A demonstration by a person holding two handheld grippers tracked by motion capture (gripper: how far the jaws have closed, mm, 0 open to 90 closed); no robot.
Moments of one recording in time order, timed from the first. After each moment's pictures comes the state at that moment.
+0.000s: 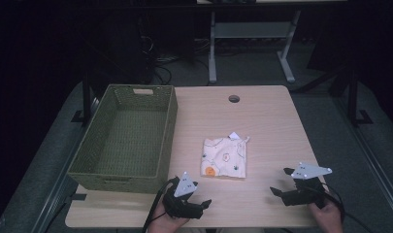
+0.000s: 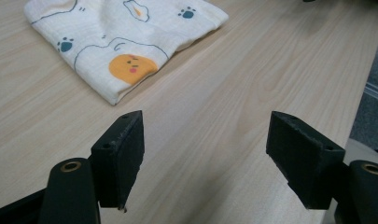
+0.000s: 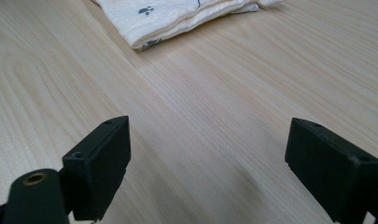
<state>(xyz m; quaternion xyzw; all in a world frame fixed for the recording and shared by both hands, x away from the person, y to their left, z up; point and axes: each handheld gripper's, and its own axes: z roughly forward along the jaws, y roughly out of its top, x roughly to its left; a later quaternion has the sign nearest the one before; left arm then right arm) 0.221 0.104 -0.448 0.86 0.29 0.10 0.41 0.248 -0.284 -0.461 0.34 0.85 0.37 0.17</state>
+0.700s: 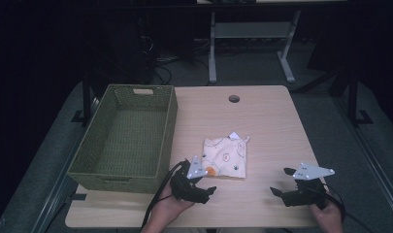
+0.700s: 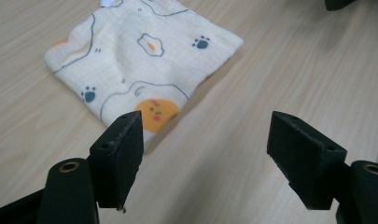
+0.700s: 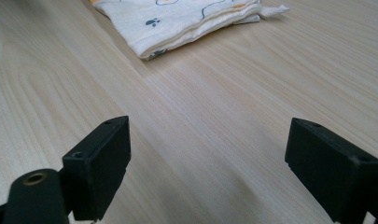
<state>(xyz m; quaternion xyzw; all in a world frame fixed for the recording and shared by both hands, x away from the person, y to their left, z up) 0.258 0.078 -0.414 0.89 0.26 0.12 0.36 0.245 -0.285 -0.457 0.34 0.84 0.38 0.17</state>
